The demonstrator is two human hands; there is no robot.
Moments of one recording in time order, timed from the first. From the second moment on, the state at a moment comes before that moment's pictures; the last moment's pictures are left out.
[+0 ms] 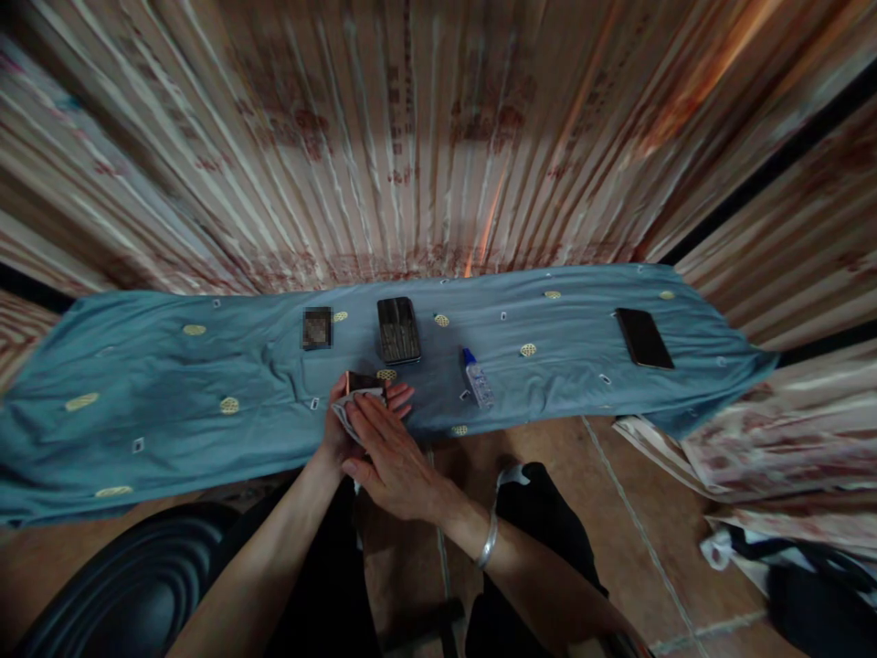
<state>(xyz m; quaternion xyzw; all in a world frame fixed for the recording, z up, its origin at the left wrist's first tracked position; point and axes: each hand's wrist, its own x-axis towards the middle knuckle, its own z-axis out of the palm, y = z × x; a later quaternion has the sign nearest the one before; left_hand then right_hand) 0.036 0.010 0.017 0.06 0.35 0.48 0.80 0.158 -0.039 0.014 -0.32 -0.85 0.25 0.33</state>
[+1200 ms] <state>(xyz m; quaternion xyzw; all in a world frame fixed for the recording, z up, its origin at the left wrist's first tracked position) 0.045 0.020 0.030 -0.01 0.33 0.54 0.77 0.173 -0.019 -0.001 -0.40 -0.78 0.28 0.39</state>
